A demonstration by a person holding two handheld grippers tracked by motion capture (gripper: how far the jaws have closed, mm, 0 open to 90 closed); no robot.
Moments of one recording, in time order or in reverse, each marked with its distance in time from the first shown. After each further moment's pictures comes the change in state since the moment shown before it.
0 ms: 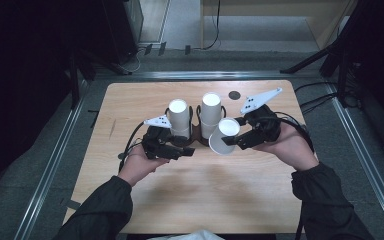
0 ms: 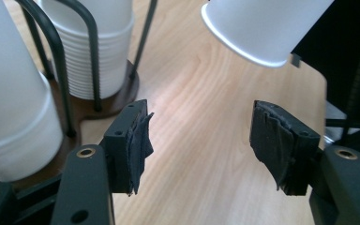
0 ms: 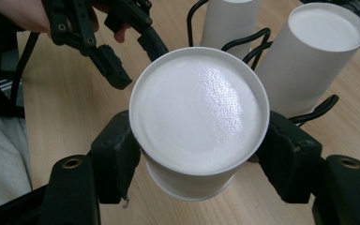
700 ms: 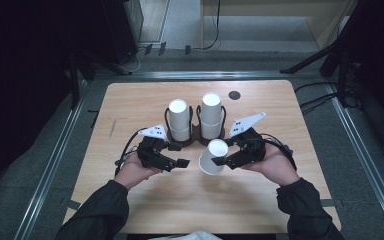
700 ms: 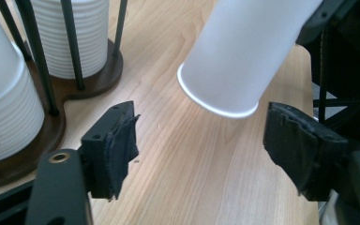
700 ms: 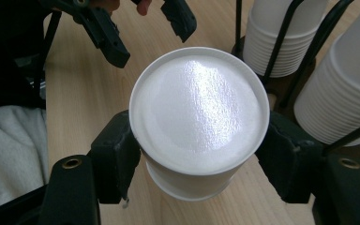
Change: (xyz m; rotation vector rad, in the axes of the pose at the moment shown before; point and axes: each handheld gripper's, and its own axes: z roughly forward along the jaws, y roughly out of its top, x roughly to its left) left arm 0.002 -0.024 -0.003 0.017 -0.054 0.063; right arm 0.016 -0.039 0.052 -0.014 0.118 0.025
